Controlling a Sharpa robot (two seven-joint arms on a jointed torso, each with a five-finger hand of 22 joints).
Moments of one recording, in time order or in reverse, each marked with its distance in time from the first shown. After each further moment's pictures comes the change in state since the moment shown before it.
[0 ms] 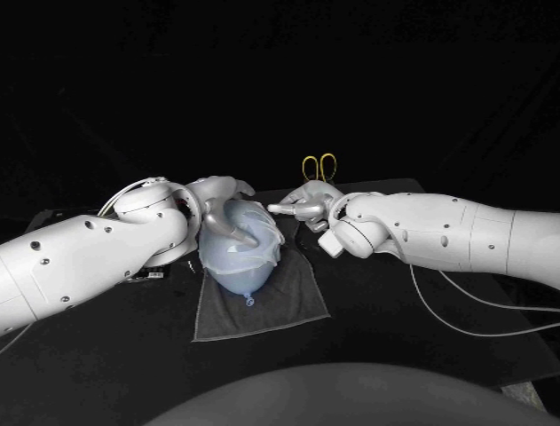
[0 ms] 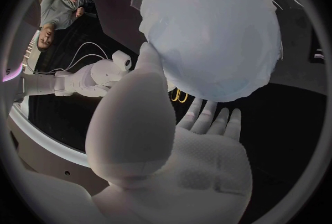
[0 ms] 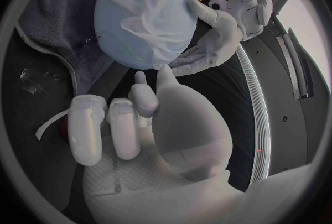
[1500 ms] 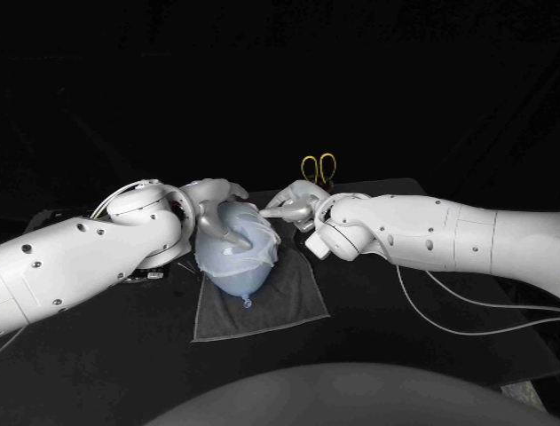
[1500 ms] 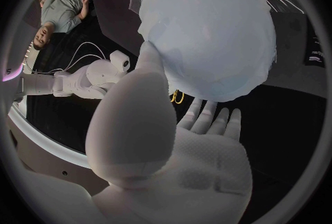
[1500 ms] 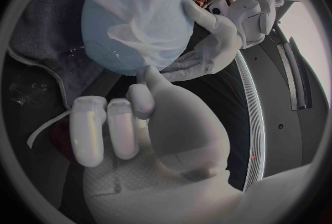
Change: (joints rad) left arm -0.003 -0.018 0.000 0.004 0.001 0.012 -0.004; left_hand 0.009 -0.001 -0.003 -0.003 0.000 0.007 0.000 0.000 0.003 0.007 -0.007 0.000 0.001 0.003 -0.003 0.000 0.000 0.000 0.000 0.000 0.000 0.000; right arm 0.001 0.049 0.001 0.006 -0.060 -0.053 -0.019; right_hand 0.096 0.018 0.222 -0.155 -0.009 0.112 -0.062 0.079 0.033 -0.015 0.017 0.000 0.059 -0.008 0.011 -0.001 0.000 -0.009 0.001 -0.036 0.030 0.000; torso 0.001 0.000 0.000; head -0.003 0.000
